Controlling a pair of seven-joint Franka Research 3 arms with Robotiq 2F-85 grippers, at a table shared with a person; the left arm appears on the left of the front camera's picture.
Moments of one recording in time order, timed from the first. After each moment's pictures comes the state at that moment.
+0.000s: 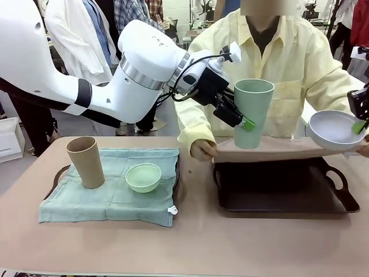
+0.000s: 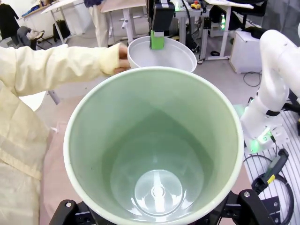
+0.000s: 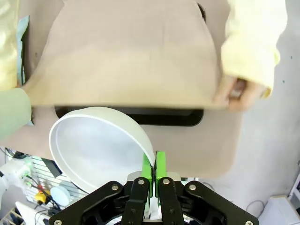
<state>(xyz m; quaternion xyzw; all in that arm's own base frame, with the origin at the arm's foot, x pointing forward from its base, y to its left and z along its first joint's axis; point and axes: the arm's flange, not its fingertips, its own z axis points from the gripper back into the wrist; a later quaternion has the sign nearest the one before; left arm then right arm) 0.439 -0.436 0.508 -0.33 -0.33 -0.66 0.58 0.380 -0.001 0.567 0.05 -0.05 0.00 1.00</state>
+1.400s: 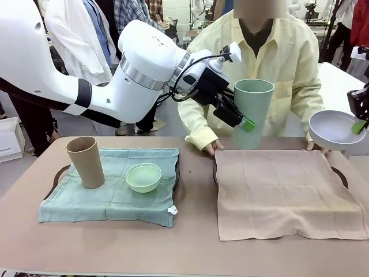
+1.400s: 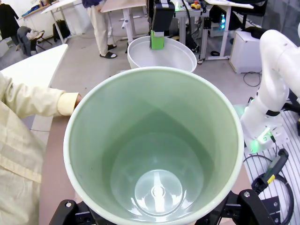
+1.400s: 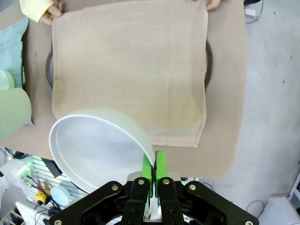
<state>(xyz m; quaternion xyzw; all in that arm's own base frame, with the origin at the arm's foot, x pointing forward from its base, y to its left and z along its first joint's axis) 0.439 -0.436 0.508 -0.33 -0.33 -0.66 0.58 0.380 -0.001 0.567 0.05 -0.05 0.00 1.00</state>
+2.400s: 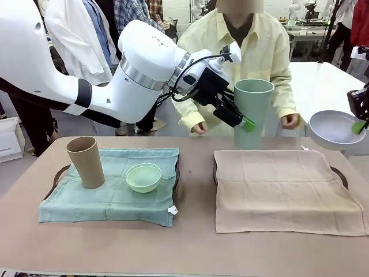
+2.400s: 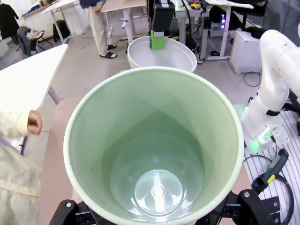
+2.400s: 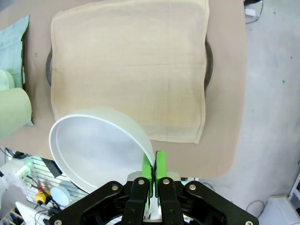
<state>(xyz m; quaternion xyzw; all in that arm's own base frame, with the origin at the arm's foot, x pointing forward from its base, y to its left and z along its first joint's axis) 0.439 -0.436 0.508 -0.33 -0.33 -0.66 0.58 0.380 -0.001 0.567 0.05 -0.05 0.00 1.00</state>
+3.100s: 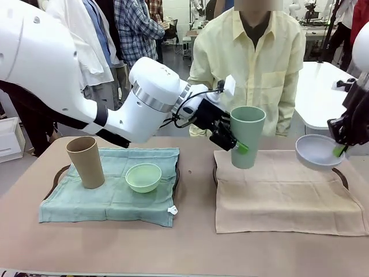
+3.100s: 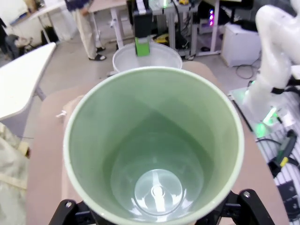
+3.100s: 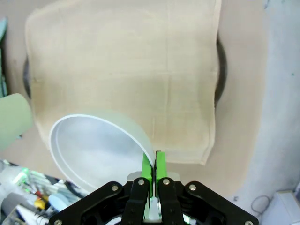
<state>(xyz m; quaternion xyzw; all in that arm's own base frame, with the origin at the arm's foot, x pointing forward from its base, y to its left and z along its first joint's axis) 0.470 -0.438 0.420 -0.35 -0.33 -0.69 0.55 0.423 -0.002 0.474 0.06 -0.01 -0.01 1.00</state>
